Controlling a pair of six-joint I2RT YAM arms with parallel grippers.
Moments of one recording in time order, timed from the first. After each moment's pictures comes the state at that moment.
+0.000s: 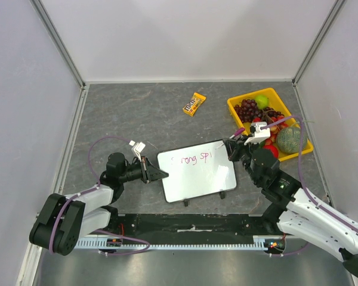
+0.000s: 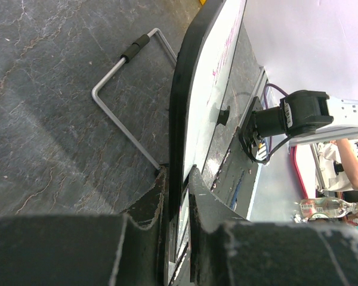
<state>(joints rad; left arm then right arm) -0.30 1.12 0.13 0.64 0.85 -0.67 0.80 0.70 0.58 -0.01 0.47 0.43</state>
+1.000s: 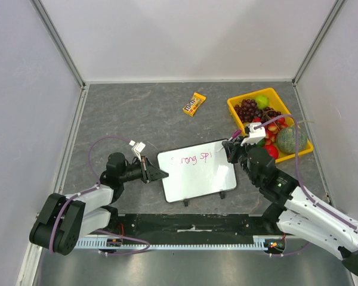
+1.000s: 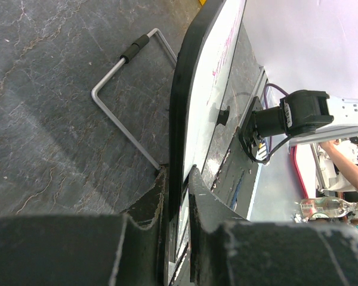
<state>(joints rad) -0.30 1.13 0.13 0.65 0.85 -0.67 0.80 0.72 0.58 -0.07 0.46 0.41</state>
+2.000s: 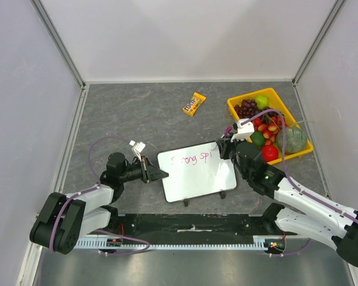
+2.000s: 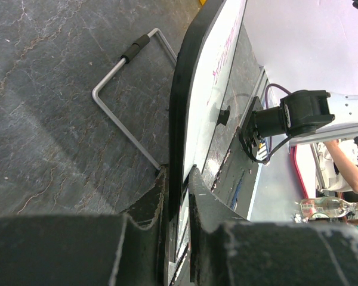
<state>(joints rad) -0.30 1.14 0.13 0.66 0.85 -0.67 0.80 0.91 0.59 0.06 0.47 0.36</state>
